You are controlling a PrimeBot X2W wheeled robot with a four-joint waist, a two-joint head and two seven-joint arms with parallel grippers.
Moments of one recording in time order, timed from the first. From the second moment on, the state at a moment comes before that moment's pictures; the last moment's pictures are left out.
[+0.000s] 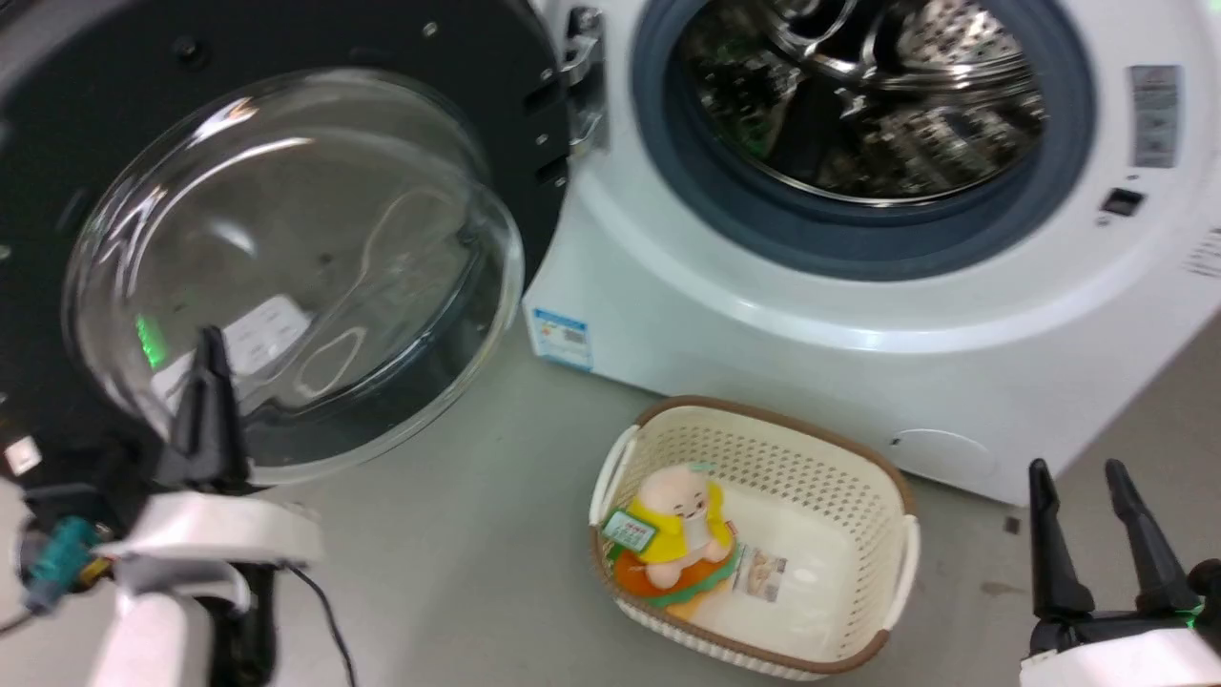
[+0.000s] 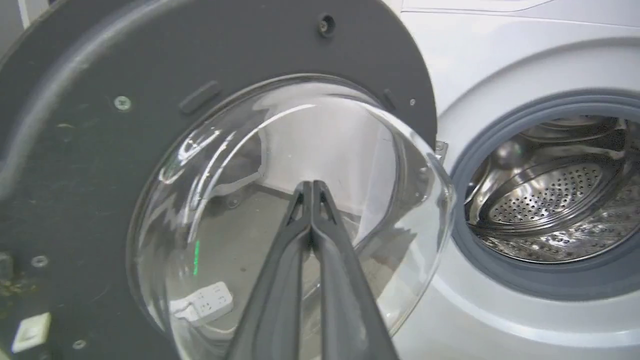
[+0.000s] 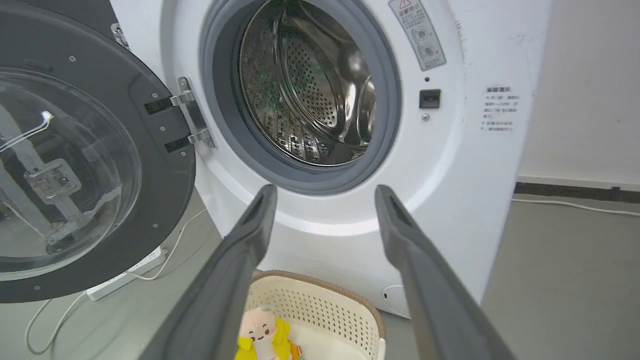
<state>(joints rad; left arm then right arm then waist) -0.21 0.27 0.00 0.09 -0.40 0.06 -0.23 0.05 -0.10 -0.10 -0.01 0.26 0.13 -0.23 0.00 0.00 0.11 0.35</state>
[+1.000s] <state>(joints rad) 0.00 0.14 -0.21 0.15 -0.26 0.11 -0.26 0.10 -0.06 -0.06 0.00 0.18 0.13 -0.26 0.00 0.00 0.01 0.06</state>
